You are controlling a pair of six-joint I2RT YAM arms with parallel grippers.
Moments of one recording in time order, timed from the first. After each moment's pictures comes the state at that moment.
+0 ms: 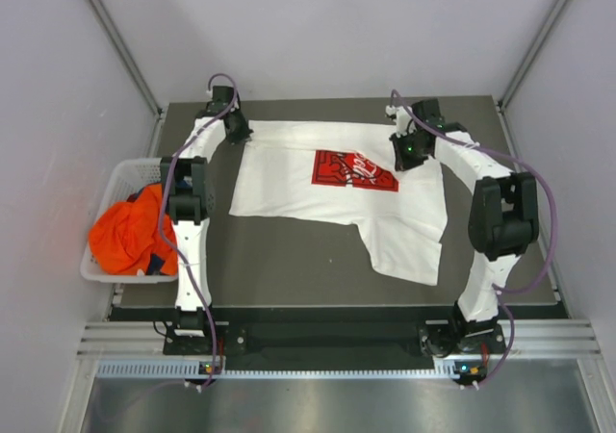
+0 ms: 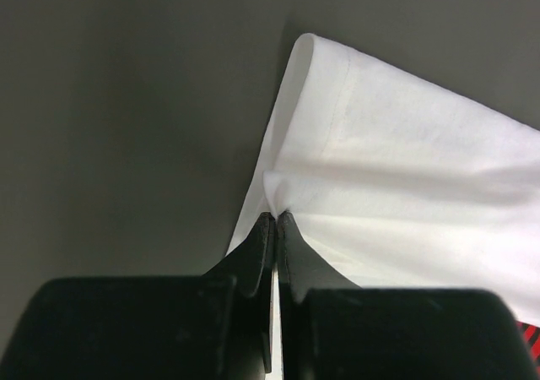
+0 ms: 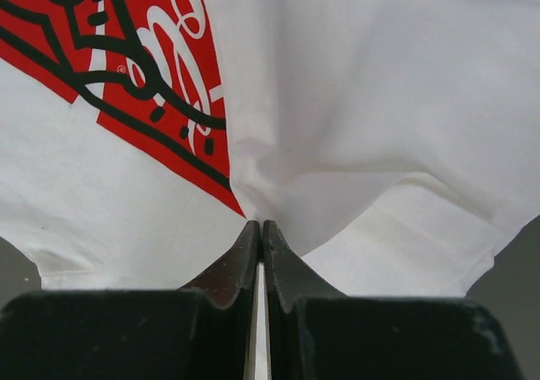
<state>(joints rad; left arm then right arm) -0.04 2.46 2.14 -0.53 0.06 -0.47 0.20 1.91 1.51 -0.60 -0.22 -0.19</state>
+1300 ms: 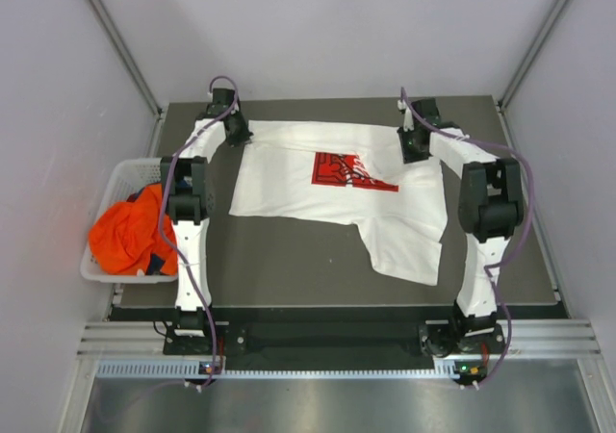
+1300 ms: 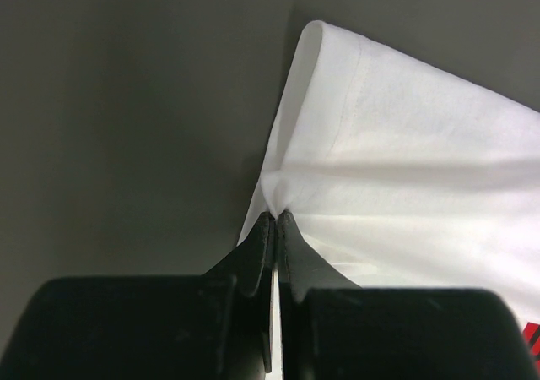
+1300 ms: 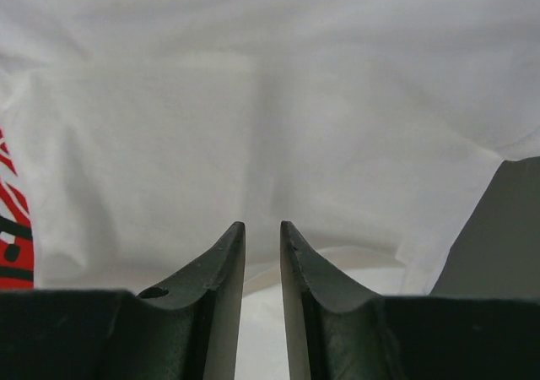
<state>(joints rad) -0.04 2.46 2.11 -0.51 0.07 -0.44 0.16 2.08 1.61 -0.47 0.00 -0.05</state>
